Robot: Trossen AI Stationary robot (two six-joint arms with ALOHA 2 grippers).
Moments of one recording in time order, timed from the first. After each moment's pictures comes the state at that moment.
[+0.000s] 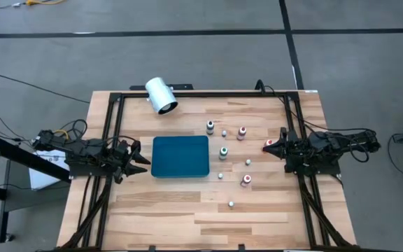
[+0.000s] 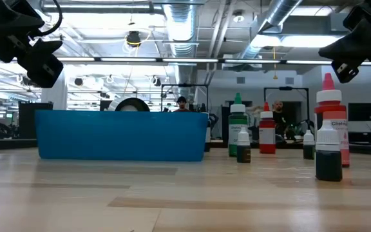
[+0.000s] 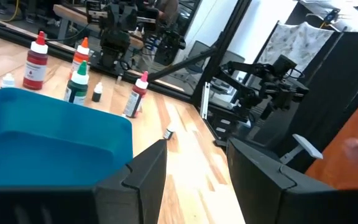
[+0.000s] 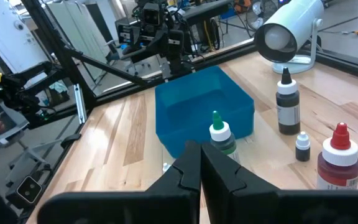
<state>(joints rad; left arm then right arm) -0.27 0.00 0.01 0.03 -0.01 -0.43 0.21 0.02 0.21 -0.37 0.21 0.31</state>
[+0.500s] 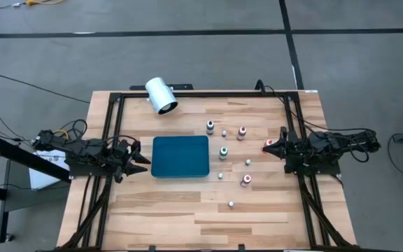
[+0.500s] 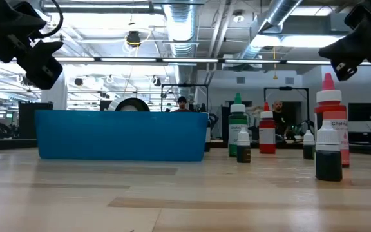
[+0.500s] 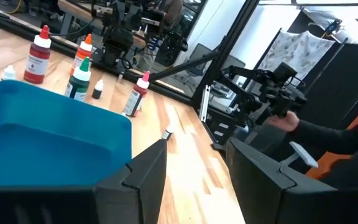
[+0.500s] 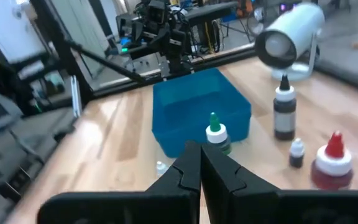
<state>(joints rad) -0.27 0.00 0.01 0.03 -0.02 -0.49 0.21 0.02 0.21 -0.37 0.21 0.22</state>
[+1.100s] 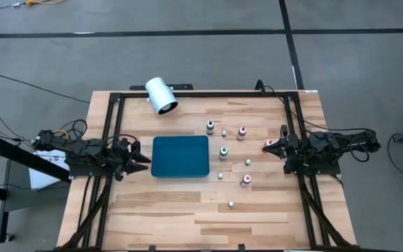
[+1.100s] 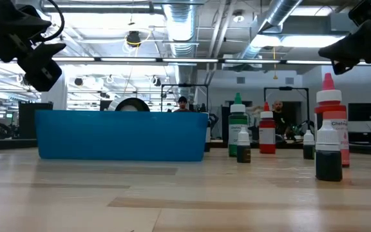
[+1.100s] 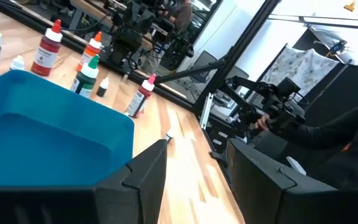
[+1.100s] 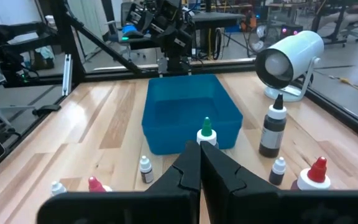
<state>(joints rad) -0.27 0.00 0.01 0.04 -0.06 -0.57 0.21 0.02 0.21 -0.37 0.21 0.04</state>
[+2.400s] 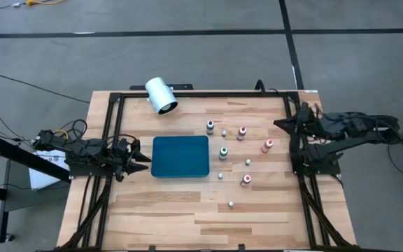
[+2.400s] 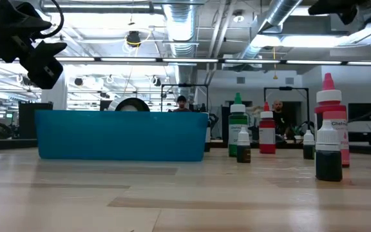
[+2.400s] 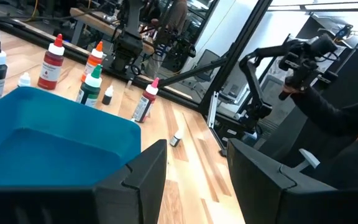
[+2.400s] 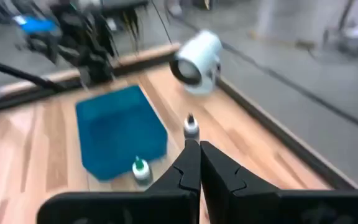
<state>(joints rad) -0.27 0.00 0.01 0.04 -0.07 -0.48 0.20 0.52 0.90 -0.83 0.52 0.29</state>
